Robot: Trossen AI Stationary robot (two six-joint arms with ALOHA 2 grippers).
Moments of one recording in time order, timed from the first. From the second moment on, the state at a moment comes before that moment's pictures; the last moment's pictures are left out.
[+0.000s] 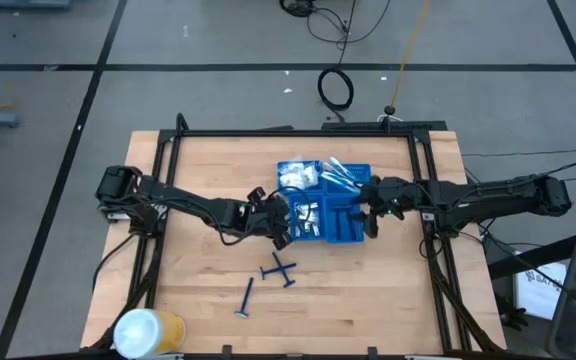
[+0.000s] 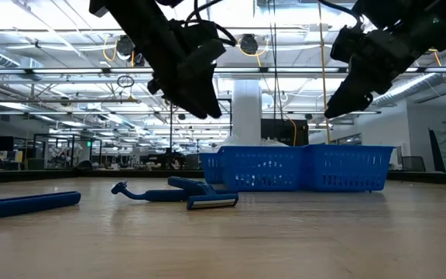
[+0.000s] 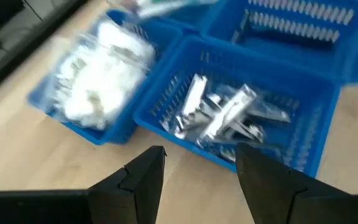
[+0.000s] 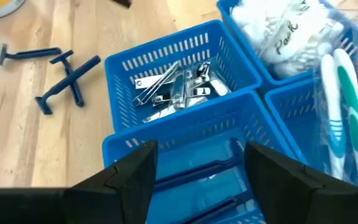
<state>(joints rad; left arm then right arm) -0.15 1.72 1.13 -0.31 -0.53 -0.45 -0.09 0.92 0.50 -0.21 0.00 0.24</state>
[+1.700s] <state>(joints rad) -0.23 1.91 1.13 -0.38 -0.02 0.16 -0.09 0.92 0.50 -0.17 0.00 0.22</state>
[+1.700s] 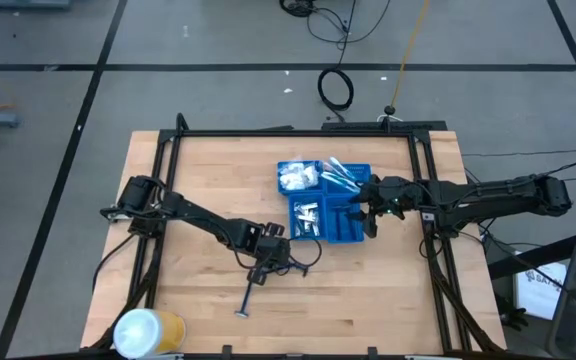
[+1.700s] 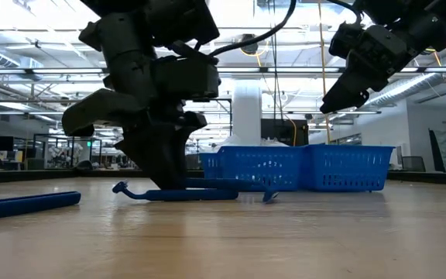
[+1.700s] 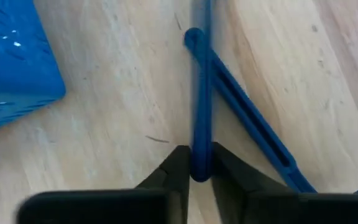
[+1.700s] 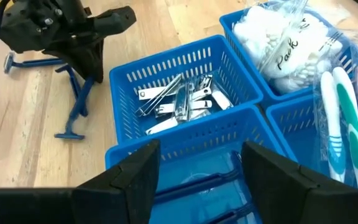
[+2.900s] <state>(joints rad) -0.17 1.65 1.13 0.26 -0.27 0.39 0.02 1.04 0.41 0.52 0.00 -0.07</state>
